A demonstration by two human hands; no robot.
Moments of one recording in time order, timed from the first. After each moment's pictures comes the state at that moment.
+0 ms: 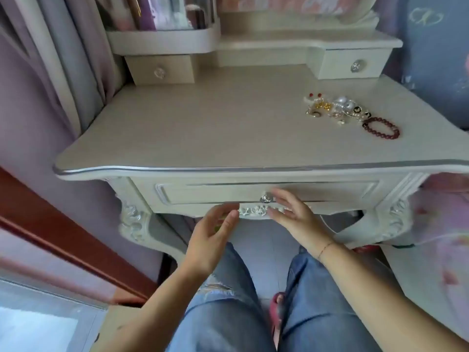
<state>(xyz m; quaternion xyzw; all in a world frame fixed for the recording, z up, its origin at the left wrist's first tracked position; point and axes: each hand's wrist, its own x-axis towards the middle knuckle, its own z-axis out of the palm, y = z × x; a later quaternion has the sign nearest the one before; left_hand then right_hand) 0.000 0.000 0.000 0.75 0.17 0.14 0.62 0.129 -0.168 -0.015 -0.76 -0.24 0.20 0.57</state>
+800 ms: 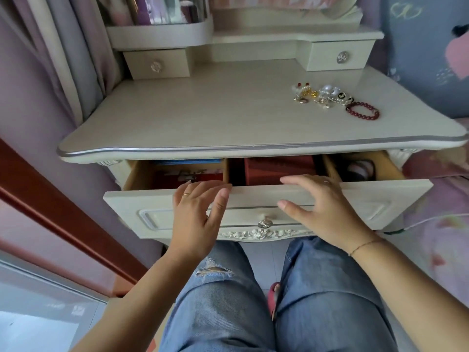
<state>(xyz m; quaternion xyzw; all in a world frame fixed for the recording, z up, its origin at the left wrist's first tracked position) -0.027 -0.013 0.026 0.90 0.09 0.30 0.29 0.083 -0.226 0.047 -0.87 -0.36 -0.04 0.33</state>
